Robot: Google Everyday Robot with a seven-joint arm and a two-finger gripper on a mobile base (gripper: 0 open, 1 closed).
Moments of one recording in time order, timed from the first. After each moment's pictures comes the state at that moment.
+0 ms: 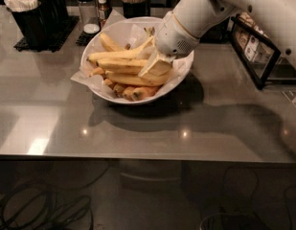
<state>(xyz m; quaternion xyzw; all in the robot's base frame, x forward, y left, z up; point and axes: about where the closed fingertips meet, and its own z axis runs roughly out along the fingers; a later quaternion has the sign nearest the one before) 0.564 -0.001 0.905 -0.74 0.60 0.18 0.25</state>
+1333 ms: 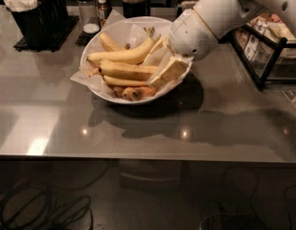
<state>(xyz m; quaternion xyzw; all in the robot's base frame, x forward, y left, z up) 0.521 -0.015 0.930 -0.74 0.56 0.26 0.27</state>
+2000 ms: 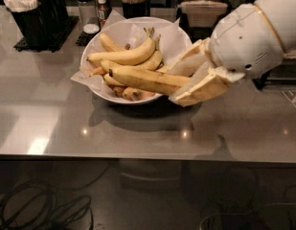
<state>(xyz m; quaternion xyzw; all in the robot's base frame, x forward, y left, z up) 0.418 -0.057 0.983 -0.69 0.60 0.24 0.31</state>
